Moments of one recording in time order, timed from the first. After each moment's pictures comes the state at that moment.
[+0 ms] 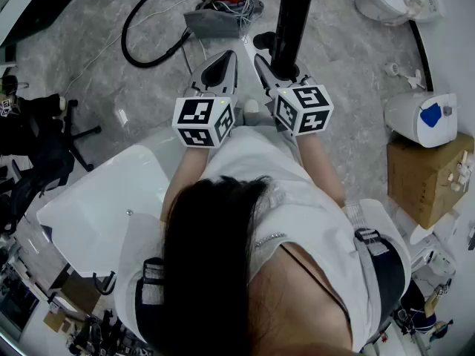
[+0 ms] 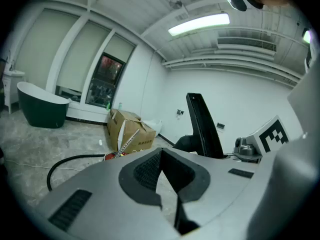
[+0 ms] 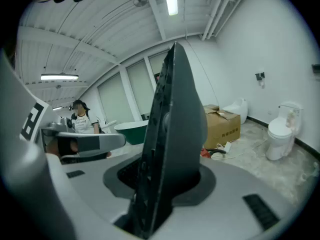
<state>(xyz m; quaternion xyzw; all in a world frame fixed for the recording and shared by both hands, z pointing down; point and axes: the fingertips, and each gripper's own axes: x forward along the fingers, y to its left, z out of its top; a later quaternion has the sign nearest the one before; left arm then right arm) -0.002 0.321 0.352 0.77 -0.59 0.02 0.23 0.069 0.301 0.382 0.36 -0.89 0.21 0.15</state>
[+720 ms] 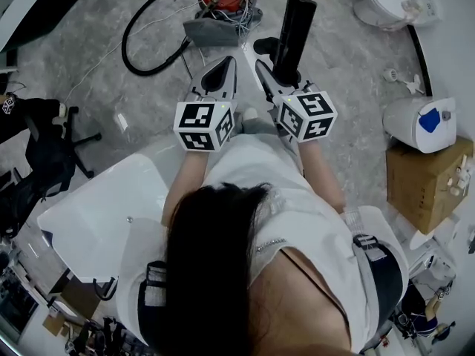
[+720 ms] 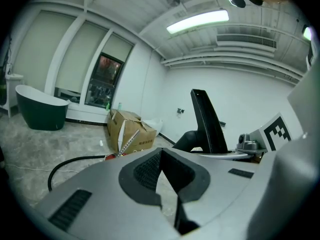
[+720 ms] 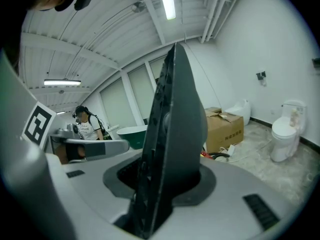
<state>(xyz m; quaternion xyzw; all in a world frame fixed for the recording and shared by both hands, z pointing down) 0.001 0.306 0.351 0.77 -0.59 0.03 0.23 0.076 0.289 0.368 0.35 -0.90 0.21 0.12</state>
